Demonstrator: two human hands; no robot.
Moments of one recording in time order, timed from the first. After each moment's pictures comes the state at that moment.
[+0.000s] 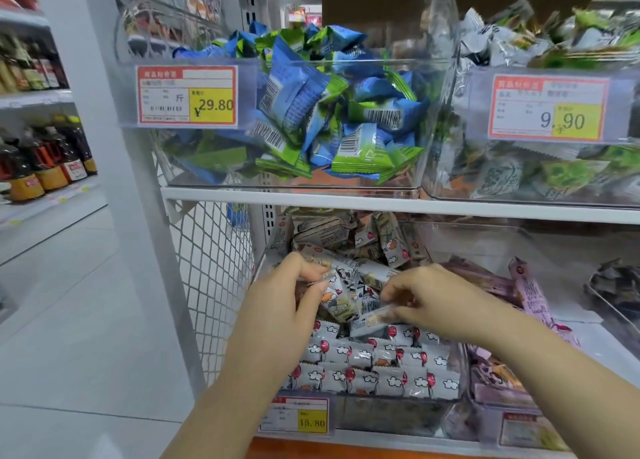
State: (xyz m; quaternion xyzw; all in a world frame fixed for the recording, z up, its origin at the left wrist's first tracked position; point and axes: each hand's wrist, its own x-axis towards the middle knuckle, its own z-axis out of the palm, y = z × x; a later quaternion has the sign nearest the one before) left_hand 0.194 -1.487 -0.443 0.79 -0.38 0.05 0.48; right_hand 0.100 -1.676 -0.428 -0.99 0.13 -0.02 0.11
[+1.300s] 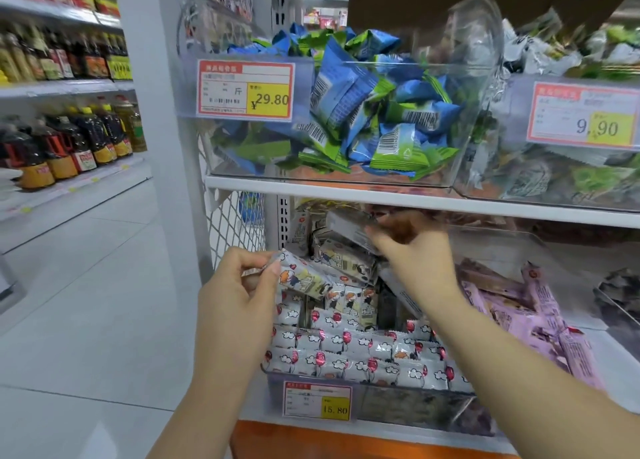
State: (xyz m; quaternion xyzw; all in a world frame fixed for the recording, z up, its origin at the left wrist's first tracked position) left_hand 0.211 -1.443 -0.446 0.74 -0.21 0.09 0.63; right_hand 0.154 -1.638 -0.429 -0.80 0.24 -0.41 0.37
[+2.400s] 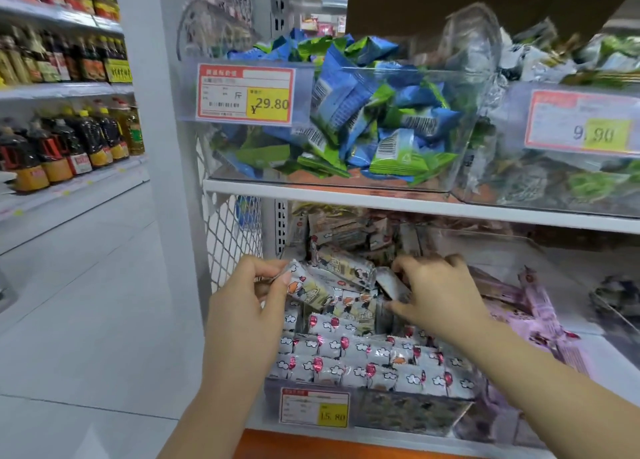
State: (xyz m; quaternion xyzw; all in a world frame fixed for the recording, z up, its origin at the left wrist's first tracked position) left_hand 0.209 -1.448 -0.452 0.75 -0.25 0.08 0.60; right_hand 0.119 -1.656 -0.440 -0.96 0.23 -0.13 -0.10
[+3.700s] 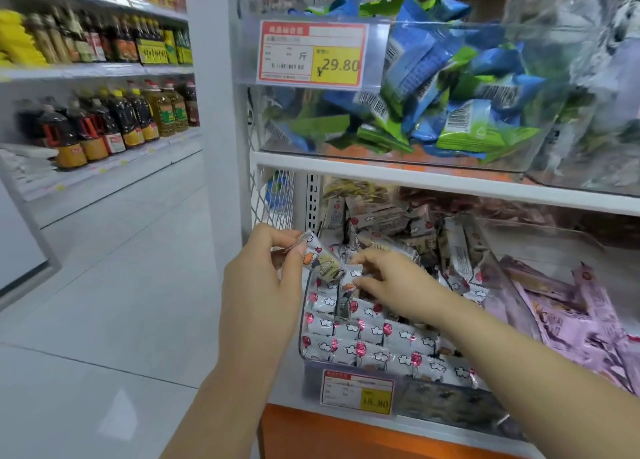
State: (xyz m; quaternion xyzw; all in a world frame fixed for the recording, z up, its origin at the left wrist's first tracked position) left_hand 0.225 -1.428 -0.449 0.75 -0.24 0.13 0.60; right_hand 0.186 -1.609 -0.459 -0.96 0.11 -0.06 0.25
